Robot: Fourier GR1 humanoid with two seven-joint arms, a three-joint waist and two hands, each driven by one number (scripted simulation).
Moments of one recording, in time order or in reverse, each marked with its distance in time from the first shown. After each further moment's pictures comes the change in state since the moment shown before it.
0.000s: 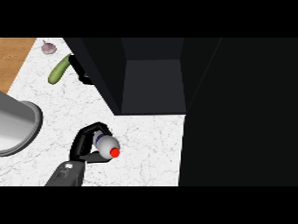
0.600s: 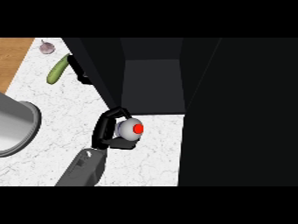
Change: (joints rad) left arm -0.024 -0.056 -0.274 -0.268 0.244 0.162 0.298; right arm 0.018 -0.032 -0.014 0.005 -0.003 -0.013 -0.042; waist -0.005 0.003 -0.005
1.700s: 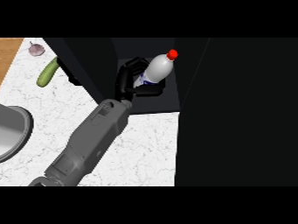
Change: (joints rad) left arm -0.507 -0.004 -0.135 0.222 0.310 0.385 0.293; right arm 0.035 -0.048 -0.125 0.001 -0.031 0.054 -0.084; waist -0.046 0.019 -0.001
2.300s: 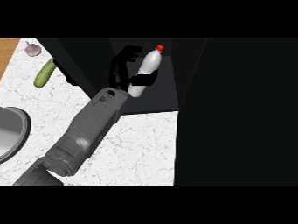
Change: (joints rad) left arm -0.186 0.011 -0.022 0.303 -0.099 0.272 -0.004; right arm 0.003 0.002 -0.036 0.010 -0.019 0.041 -0.025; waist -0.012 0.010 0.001
